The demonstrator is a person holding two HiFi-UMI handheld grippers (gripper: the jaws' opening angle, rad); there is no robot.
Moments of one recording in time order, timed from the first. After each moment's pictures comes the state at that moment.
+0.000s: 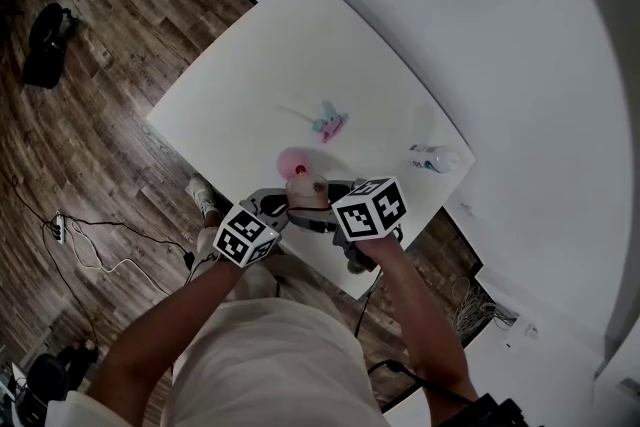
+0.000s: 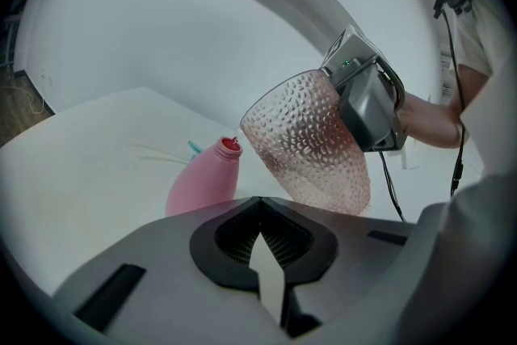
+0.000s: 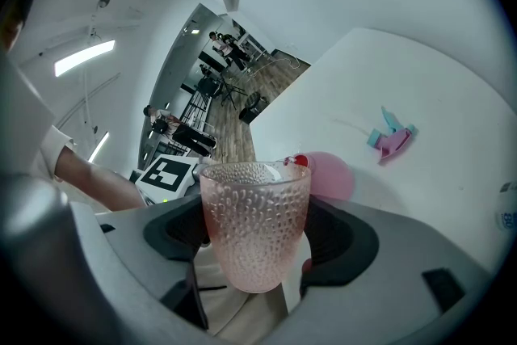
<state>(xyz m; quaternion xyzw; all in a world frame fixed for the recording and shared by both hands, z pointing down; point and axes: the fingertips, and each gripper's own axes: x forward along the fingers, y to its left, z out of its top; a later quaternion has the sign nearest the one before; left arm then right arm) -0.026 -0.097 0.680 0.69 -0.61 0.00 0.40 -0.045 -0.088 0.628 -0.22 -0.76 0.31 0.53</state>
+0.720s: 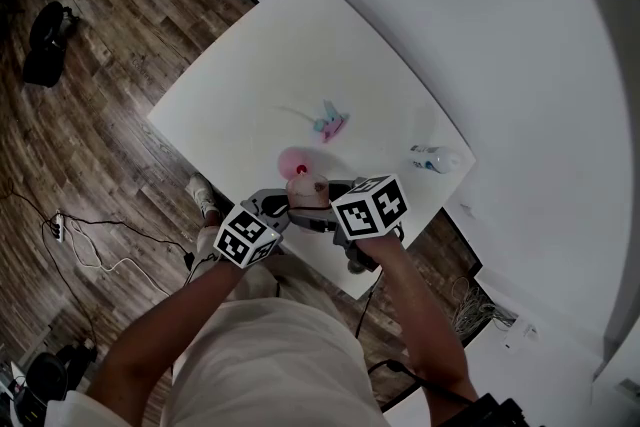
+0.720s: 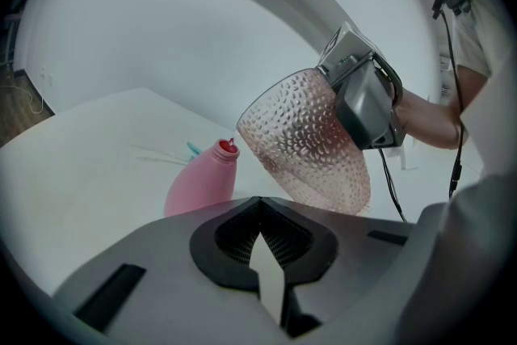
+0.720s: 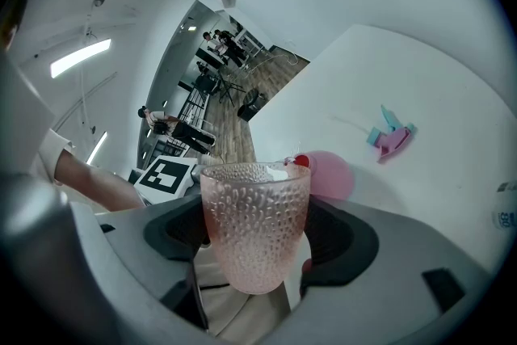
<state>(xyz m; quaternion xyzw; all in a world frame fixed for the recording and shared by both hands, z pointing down) -0.025 -0.097 0.676 0.69 -0.61 0.00 0.40 -0.045 -0.088 0.627 -0.21 -0.75 0.31 0.54</state>
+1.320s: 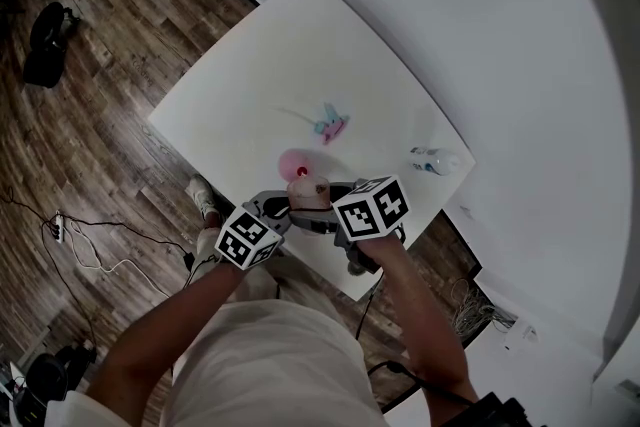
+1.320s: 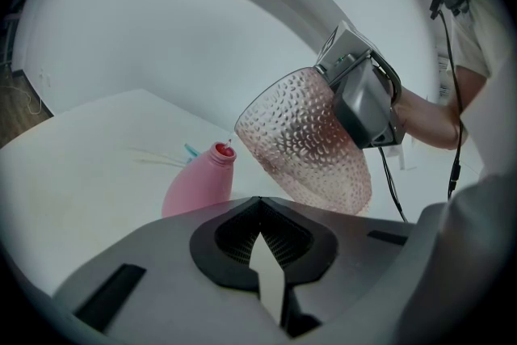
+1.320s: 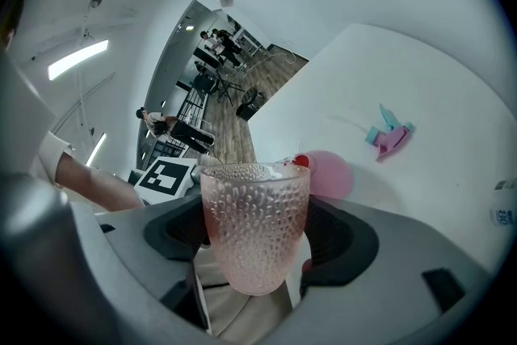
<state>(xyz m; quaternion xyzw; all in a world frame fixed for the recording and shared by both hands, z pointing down) -0.023 -0.097 0.675 0.69 -0.61 0.00 0.39 -0.044 -0.087 0.626 -0.21 -0.75 0.31 0.55</state>
